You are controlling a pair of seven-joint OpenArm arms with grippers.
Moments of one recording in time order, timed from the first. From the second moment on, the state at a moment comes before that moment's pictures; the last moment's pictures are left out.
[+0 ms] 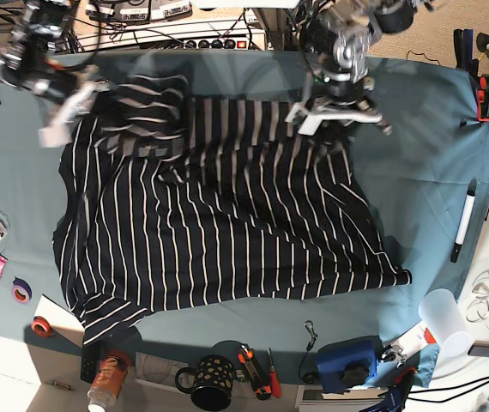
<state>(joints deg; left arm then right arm) 13.7 -22.6 48.9 112.6 40.8 16.1 67.2 -19.0 16.0 40.7 92.6 73.2 39.7 -78.2</state>
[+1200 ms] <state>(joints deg) 25.2 -10.7 26.2 117.0 40.5 35.7 59.0 -19.1 24.9 58.2 92.6 74.0 39.8 -78.7</state>
